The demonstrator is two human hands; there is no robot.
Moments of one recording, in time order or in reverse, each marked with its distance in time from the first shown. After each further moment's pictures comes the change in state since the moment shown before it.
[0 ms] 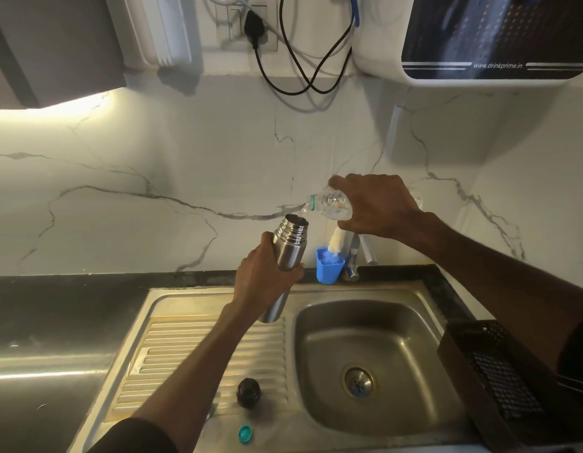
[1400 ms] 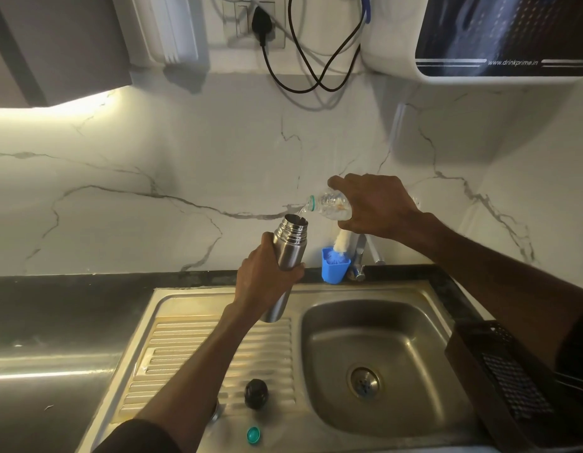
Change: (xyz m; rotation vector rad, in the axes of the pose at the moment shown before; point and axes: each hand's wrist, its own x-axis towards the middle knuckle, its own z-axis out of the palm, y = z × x) left_hand 0.004 -0.015 -0.006 -0.005 -0.003 -0.012; right_hand 0.013 -0.013 0.005 0.002 -0.067 0.009
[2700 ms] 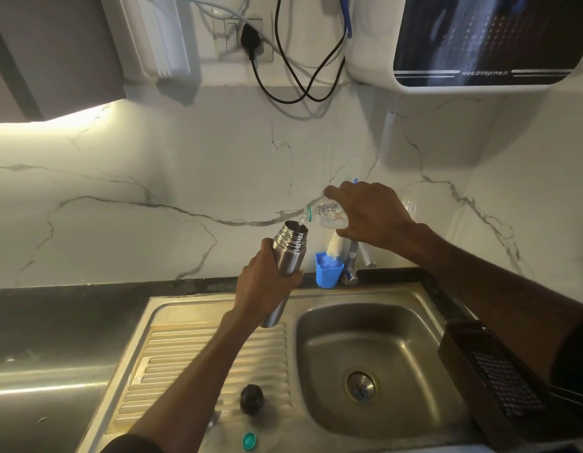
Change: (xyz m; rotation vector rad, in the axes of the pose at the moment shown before) left_hand -0.009 0.014 0.003 -0.002 -0.043 0.022; right_hand -0.018 -0.002 -0.006 -0.029 0.011 0.030
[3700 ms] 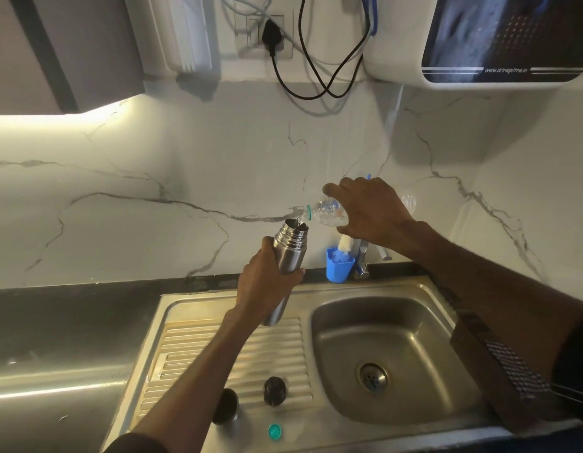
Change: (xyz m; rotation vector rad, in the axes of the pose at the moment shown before) left_hand -0.006 -0.039 -0.035 -0.038 -0.012 0.000; right_hand 0.012 -0.054 -0.009 -0.042 -0.002 0.020
